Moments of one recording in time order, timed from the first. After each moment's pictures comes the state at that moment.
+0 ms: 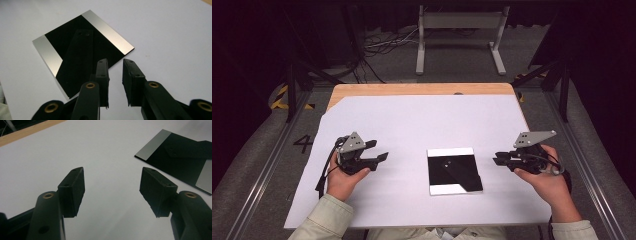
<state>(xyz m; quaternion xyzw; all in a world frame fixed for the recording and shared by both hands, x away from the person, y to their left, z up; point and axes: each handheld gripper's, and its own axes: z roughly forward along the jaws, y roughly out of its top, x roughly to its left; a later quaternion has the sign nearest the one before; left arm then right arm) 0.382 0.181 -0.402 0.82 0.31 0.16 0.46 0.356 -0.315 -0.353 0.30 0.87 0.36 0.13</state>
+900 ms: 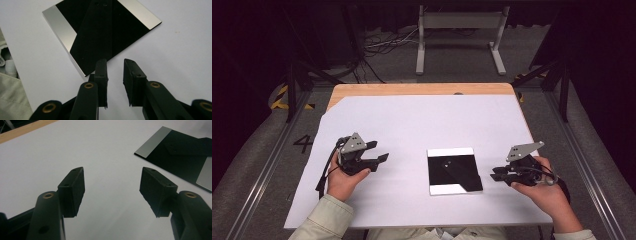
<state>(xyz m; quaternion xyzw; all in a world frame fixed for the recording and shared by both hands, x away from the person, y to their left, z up) 0.383 0.181 -0.404 0.82 0.31 0.16 0.45 0.342 -0.307 -0.379 0.29 0.90 0.31 0.09</state>
